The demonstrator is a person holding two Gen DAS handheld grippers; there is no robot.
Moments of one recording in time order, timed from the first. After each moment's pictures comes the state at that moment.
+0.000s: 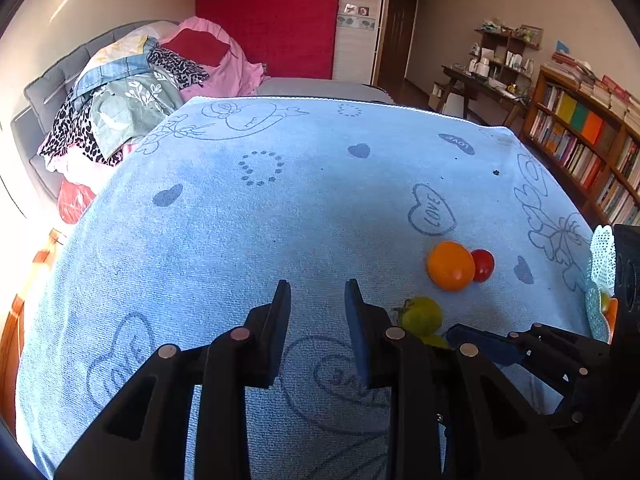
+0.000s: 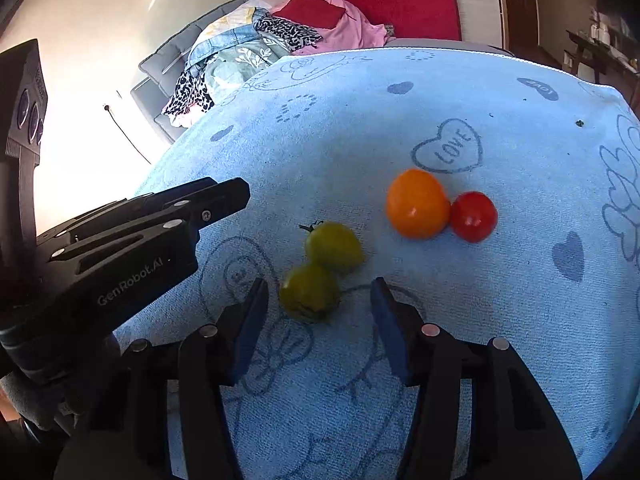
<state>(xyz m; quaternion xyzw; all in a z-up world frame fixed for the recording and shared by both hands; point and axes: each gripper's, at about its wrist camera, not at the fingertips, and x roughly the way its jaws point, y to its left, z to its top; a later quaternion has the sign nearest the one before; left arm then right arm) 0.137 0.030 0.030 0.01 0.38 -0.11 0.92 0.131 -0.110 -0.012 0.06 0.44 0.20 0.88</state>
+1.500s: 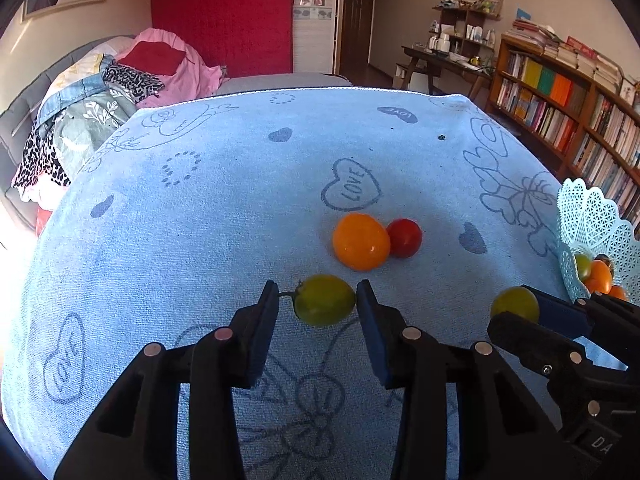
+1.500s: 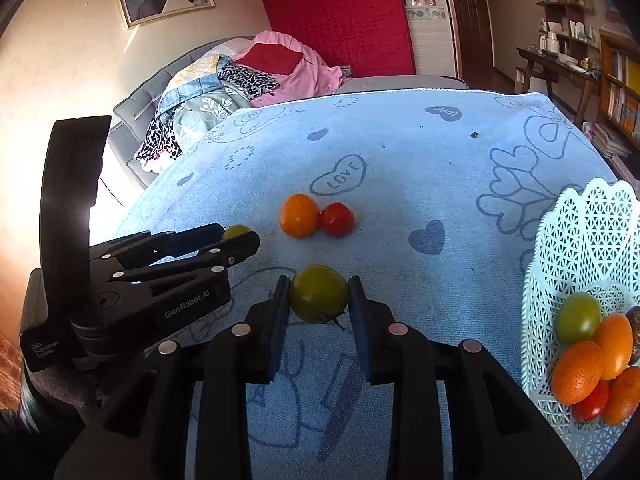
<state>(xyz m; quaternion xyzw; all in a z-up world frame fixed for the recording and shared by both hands) 0.123 -0.040 0.020 0.05 0.39 -0.16 0.91 0.068 -0.198 0.020 0.08 0.37 0.12 0.92</state>
